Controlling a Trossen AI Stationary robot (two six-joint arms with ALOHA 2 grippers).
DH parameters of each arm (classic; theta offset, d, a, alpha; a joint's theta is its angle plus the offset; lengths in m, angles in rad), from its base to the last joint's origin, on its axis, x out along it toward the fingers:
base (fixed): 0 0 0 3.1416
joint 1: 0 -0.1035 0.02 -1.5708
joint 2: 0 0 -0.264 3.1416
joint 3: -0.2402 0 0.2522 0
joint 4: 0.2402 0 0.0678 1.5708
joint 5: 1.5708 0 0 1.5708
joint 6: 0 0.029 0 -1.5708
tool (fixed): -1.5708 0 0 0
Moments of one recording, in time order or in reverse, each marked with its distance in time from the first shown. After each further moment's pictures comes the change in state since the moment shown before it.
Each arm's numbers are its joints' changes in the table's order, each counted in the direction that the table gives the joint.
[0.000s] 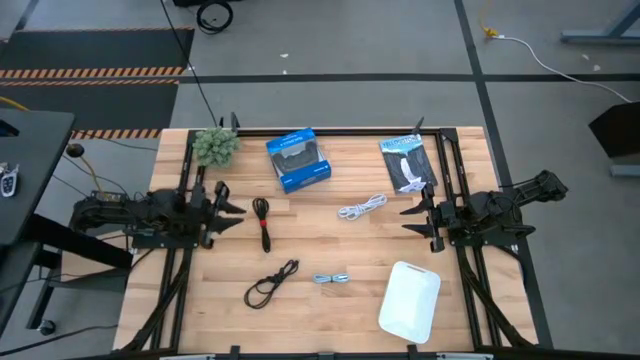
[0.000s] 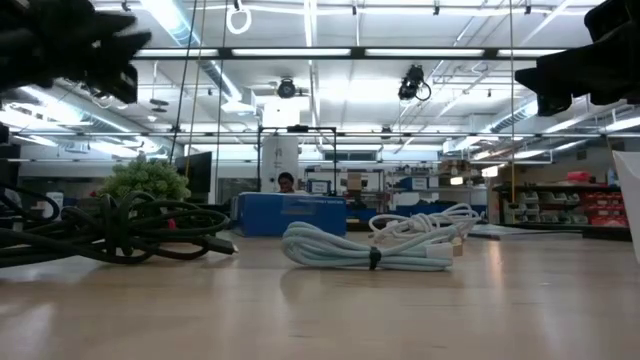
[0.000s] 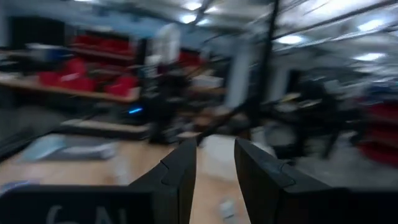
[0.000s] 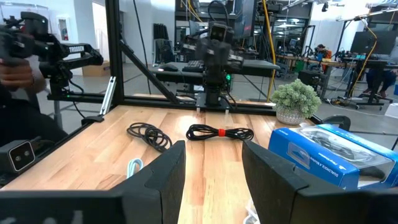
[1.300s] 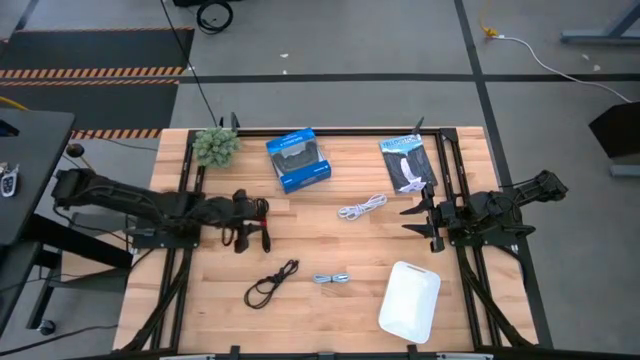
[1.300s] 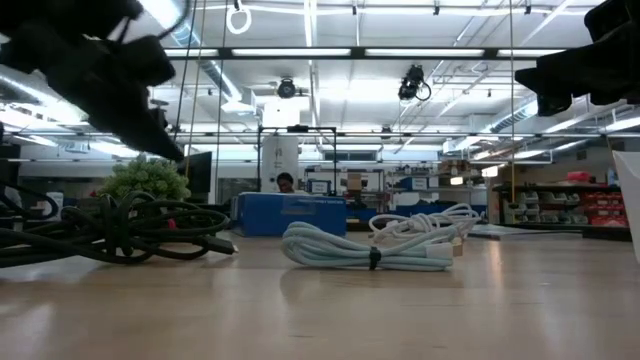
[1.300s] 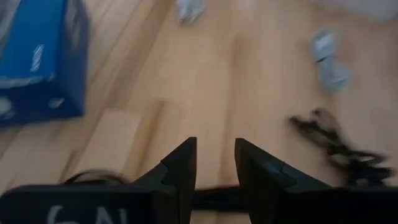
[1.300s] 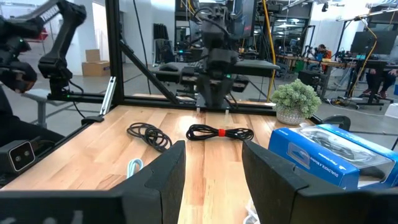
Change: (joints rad) left arm 0.038 -0.859 -0.360 0.409 0.237 -0.064; right arm 0.000 0.000 0.000 0.000 0.000 0.000
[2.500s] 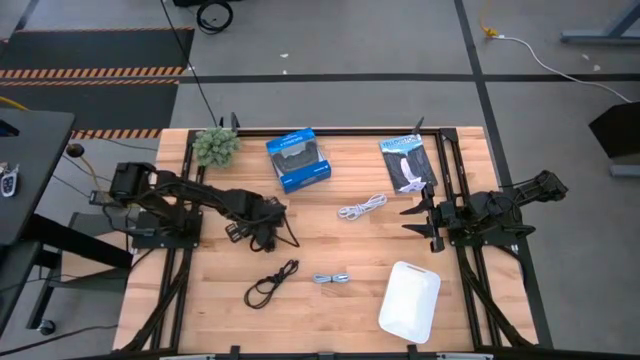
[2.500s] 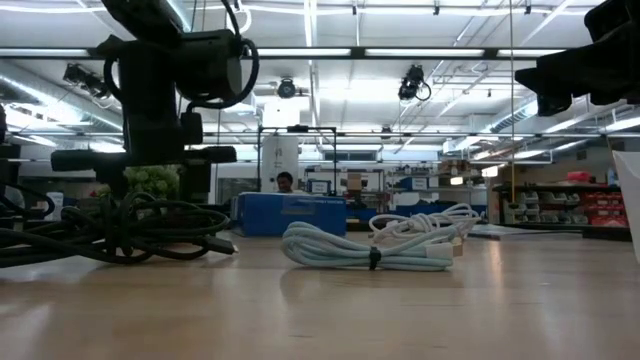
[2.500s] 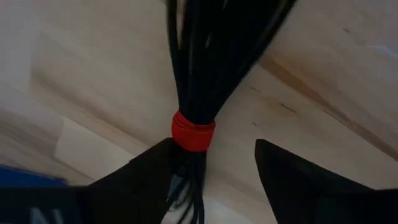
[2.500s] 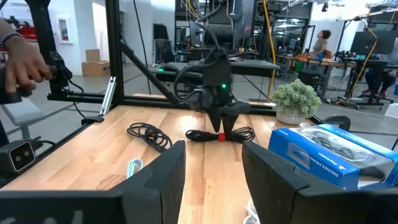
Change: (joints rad) left arm -0.058 -0.683 -0.445 0.532 0.022 1.249; right arm 0.000 0.000 0.000 0.000 0.000 0.000
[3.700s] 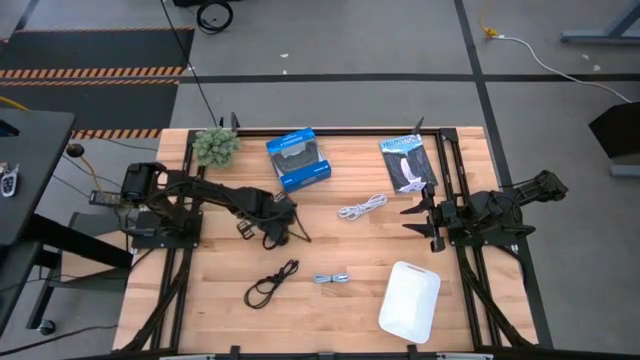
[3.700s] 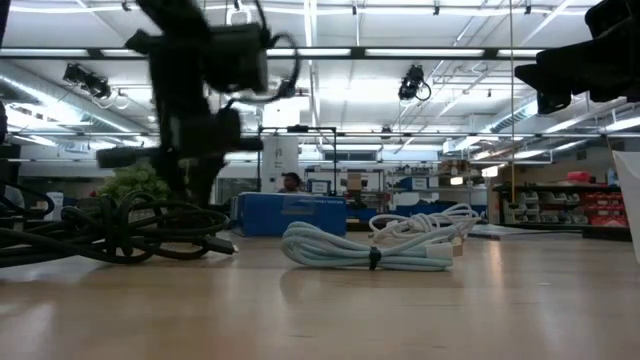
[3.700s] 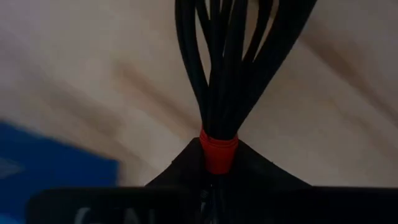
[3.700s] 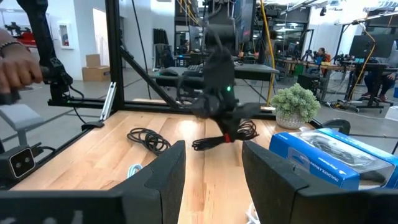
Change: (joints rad) left arm -0.002 -0.085 -0.148 0.030 0.075 -0.093; right arm 0.000 0.000 0.000 -0.021 0.000 0.000
